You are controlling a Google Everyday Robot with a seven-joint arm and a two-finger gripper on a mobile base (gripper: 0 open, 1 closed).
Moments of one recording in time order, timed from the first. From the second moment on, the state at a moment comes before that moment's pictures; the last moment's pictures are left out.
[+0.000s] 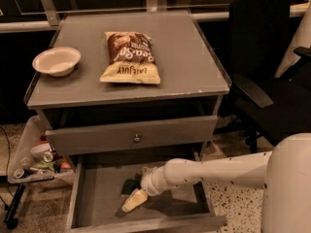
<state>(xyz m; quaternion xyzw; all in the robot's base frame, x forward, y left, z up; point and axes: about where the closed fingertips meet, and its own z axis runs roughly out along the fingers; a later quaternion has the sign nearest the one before) 0.500 0.065 0.421 -0.49 0.79 0.26 0.27</state>
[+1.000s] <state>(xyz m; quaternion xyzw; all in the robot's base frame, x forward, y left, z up) 0.515 0.071 0.380 -0.50 0.77 0.26 0.30</state>
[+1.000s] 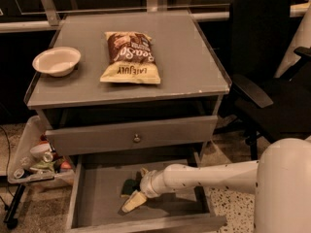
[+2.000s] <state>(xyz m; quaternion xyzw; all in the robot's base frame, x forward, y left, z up) 0.515 0.081 0.352 -0.50 0.76 0.27 0.31</state>
